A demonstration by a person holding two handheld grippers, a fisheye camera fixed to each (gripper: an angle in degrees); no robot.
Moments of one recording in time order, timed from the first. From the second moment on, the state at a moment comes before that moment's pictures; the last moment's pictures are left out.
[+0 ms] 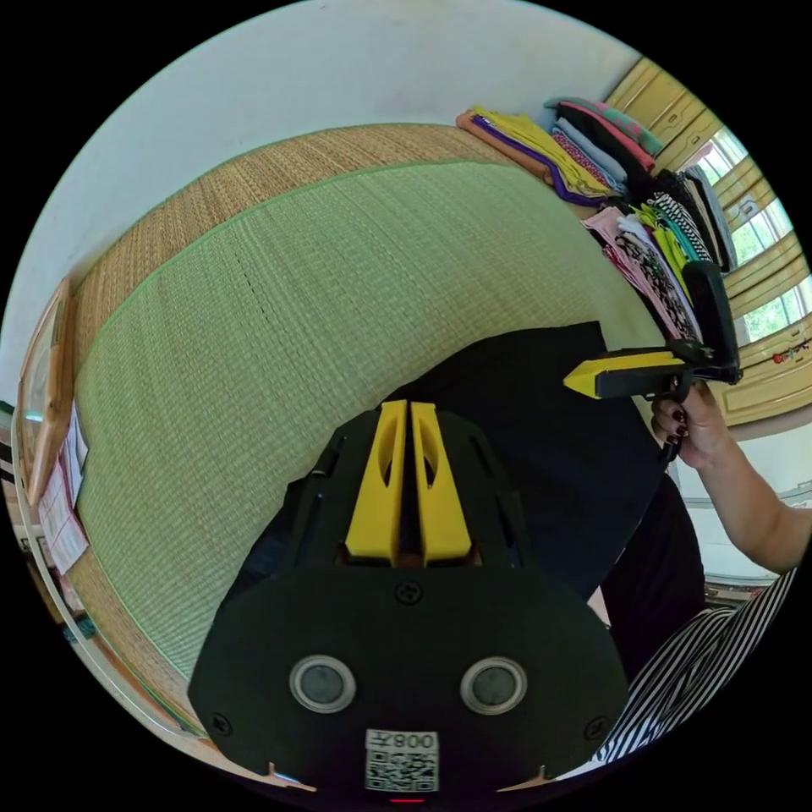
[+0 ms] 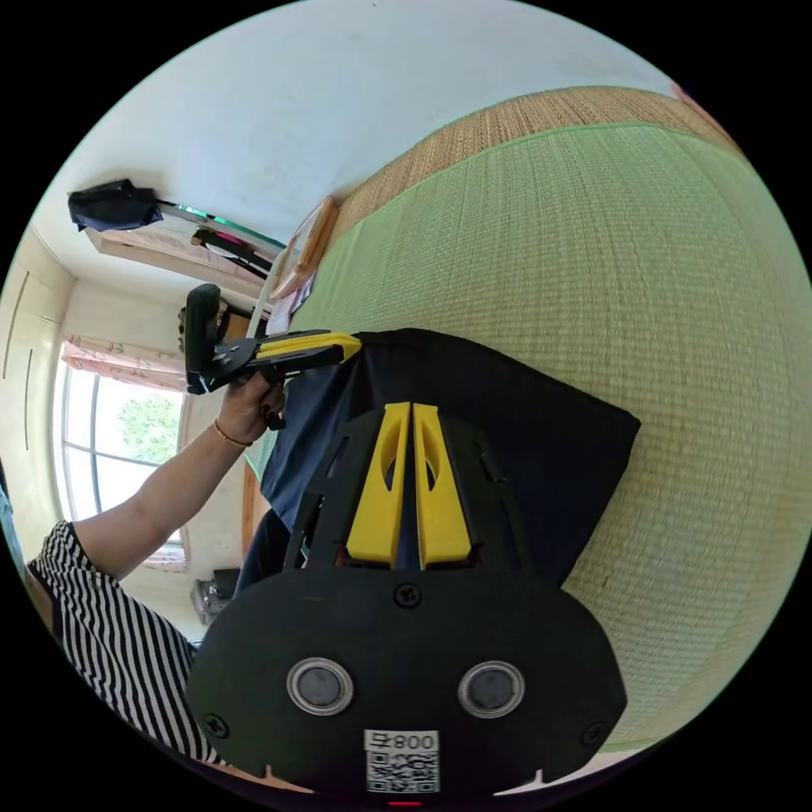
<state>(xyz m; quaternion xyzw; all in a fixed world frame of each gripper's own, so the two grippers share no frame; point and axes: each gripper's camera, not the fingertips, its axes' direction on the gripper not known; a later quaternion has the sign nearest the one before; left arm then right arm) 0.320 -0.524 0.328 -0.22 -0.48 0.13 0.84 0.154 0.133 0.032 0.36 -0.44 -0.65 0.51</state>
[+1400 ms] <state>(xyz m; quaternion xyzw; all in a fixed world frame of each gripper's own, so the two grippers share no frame) 0.271 -0.135 0.021 0.00 -0.54 -0.10 0.84 0.310 0.157 0.171 0.42 -0.32 -0.64 0.55</state>
